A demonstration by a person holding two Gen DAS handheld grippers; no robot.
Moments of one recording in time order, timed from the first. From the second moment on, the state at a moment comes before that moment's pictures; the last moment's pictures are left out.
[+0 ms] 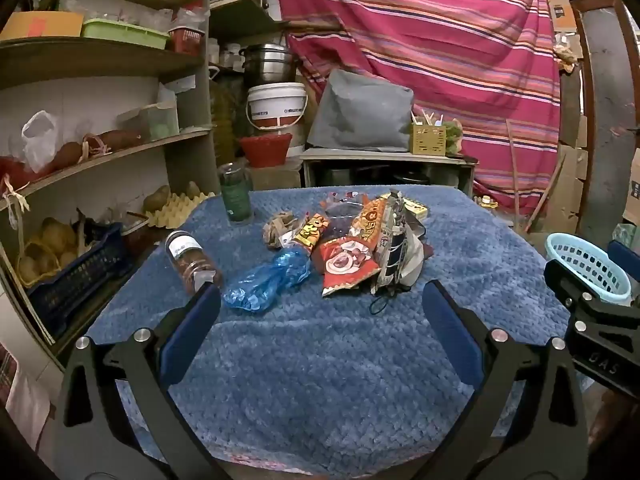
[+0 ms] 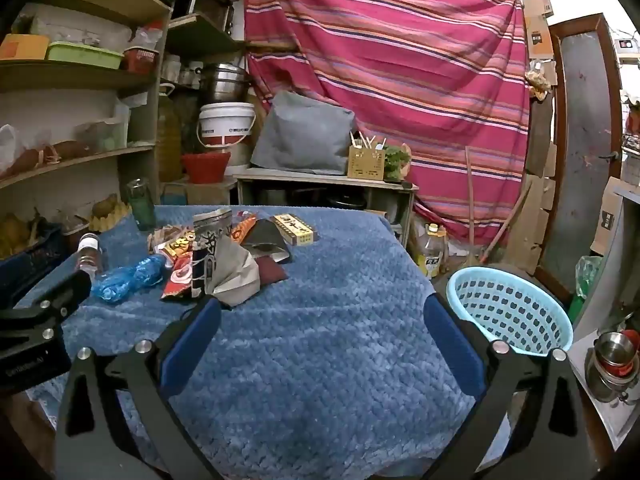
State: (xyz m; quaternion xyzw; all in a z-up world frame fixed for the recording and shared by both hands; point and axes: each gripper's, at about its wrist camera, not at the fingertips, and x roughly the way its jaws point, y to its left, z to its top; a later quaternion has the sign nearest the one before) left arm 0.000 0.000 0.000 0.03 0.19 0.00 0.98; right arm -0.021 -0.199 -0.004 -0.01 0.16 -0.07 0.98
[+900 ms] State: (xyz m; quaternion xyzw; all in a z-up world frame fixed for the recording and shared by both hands) left arm 0.000 0.000 0.000 0.02 0.20 -0.01 0.98; right arm -0.016 -0.191 -0.008 0.00 0.17 -0.07 0.98
